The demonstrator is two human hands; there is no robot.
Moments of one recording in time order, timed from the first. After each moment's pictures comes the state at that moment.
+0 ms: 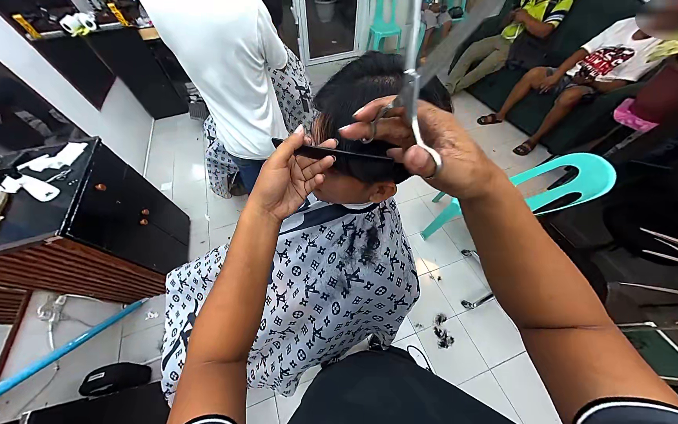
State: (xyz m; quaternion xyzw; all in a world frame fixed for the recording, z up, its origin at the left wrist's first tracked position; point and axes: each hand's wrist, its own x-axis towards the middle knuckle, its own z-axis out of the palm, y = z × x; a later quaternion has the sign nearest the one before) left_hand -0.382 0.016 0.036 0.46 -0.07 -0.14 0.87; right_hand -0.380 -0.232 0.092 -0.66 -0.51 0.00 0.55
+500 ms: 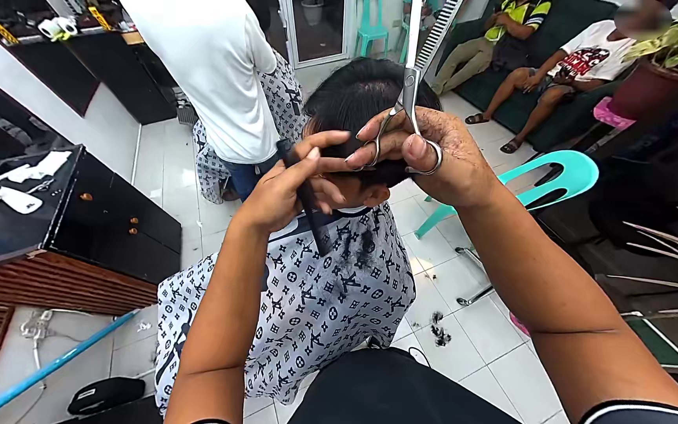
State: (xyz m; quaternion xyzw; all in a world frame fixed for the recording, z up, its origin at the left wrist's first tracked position) left_hand -0.397 0.012 0.051 0.60 -0.31 -0.13 0.73; right_hand -0.389 -0.237 0.090 -0.63 -0.48 0.01 0.62
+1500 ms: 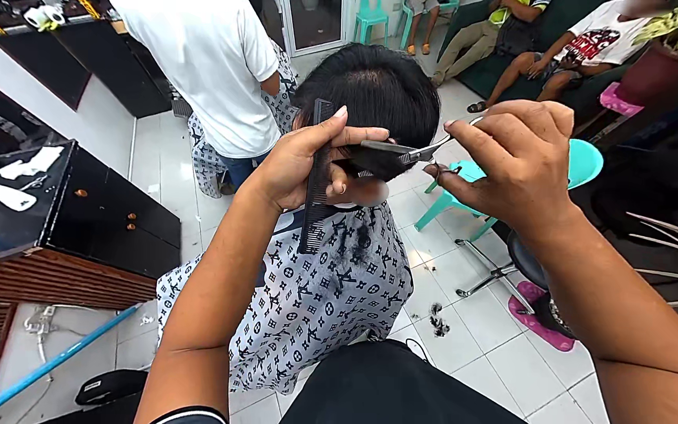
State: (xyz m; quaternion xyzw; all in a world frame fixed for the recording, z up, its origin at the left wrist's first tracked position) left_hand -0.378 -0.019 0.078 0.52 -0.26 -0.30 0.76; right_hand -0.416 -0.327 0.066 -0.83 -0.32 -0.45 -0.02
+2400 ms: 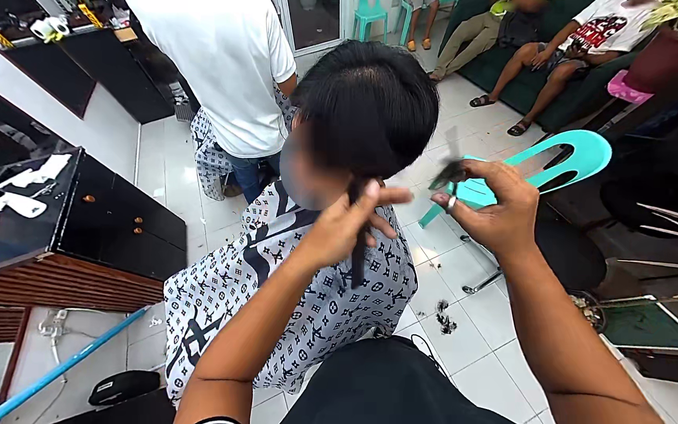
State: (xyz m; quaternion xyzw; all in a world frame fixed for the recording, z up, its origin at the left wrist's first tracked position) left_hand -0.444 -0.062 0.019 0.67 -0.30 -0.13 0.67; right_hand -0.439 -0.343 -0.009 -0.85 -0.24 -0.36 0.31
